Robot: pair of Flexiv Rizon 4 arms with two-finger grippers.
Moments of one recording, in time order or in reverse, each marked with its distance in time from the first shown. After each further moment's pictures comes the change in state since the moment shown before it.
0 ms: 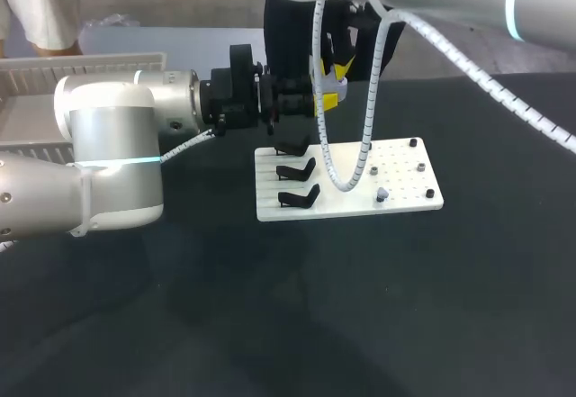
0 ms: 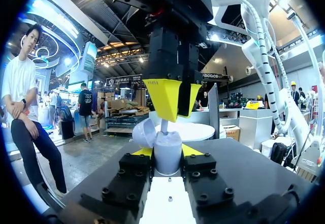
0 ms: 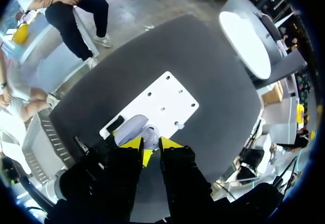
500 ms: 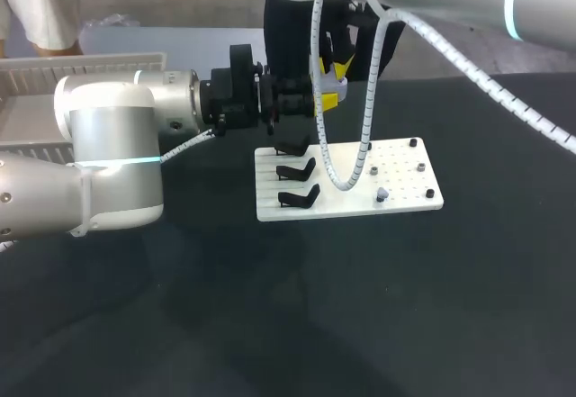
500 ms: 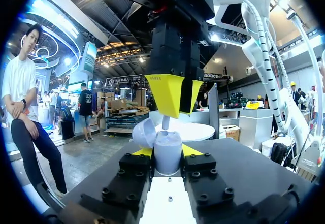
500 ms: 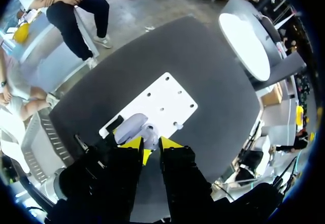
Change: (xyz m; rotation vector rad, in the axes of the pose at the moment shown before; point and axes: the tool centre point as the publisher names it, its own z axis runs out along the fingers) left arm 0.000 0.000 0.000 0.000 0.000 0.000; right arm 0.001 -0.001 -0.003 0.006 -0.011 -0.012
